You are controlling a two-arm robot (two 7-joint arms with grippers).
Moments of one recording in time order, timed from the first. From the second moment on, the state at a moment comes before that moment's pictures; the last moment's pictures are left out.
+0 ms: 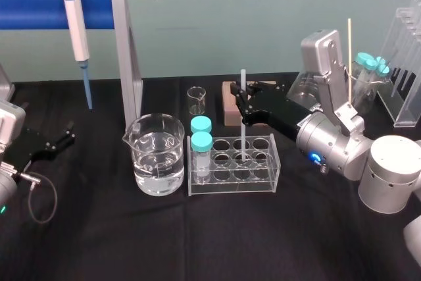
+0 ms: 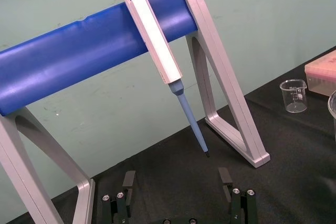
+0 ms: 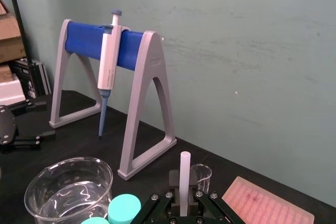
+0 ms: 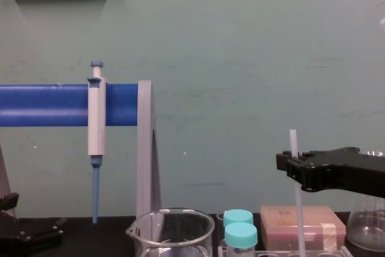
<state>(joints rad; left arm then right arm) -0.20 0.60 0.45 -1.41 -0.25 -0.12 0.03 0.24 0.37 -0.32 -1.58 0.31 0.16 0.33</state>
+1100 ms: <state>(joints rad) -0.20 0.60 0.45 -1.41 -0.25 -0.12 0.03 0.24 0.37 -0.32 -1.56 0.31 0.18 0.33</state>
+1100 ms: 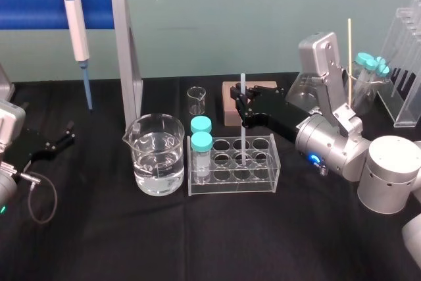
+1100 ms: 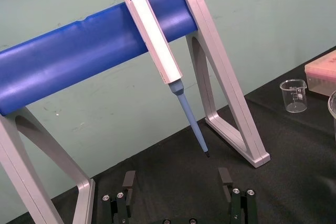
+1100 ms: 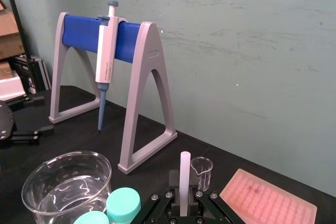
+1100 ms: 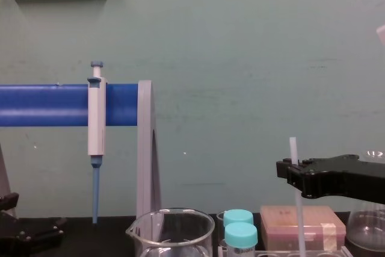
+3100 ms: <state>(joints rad) -0.20 0.60 0.45 -1.41 -0.25 -0.12 0.03 0.23 0.37 -0.31 -1.58 0.31 0.18 0.32</state>
